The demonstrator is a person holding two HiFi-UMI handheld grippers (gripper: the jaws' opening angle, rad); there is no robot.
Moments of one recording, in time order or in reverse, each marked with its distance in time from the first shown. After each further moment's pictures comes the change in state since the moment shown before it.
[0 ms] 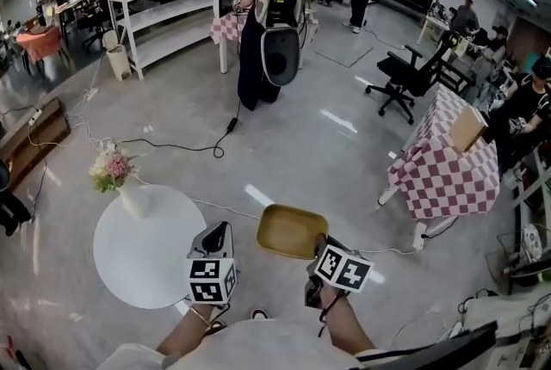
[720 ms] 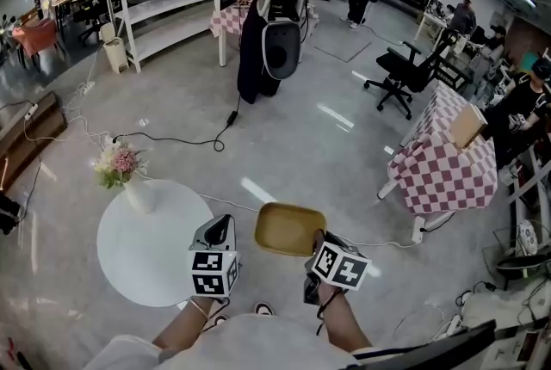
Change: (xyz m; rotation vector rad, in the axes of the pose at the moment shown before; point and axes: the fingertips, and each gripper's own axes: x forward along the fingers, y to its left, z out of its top) left arm 0.001 0.021 0.000 0.013 0.015 -0.048; right arm 0.001 0.031 -0.012 -0.053 -0.007 -0.034
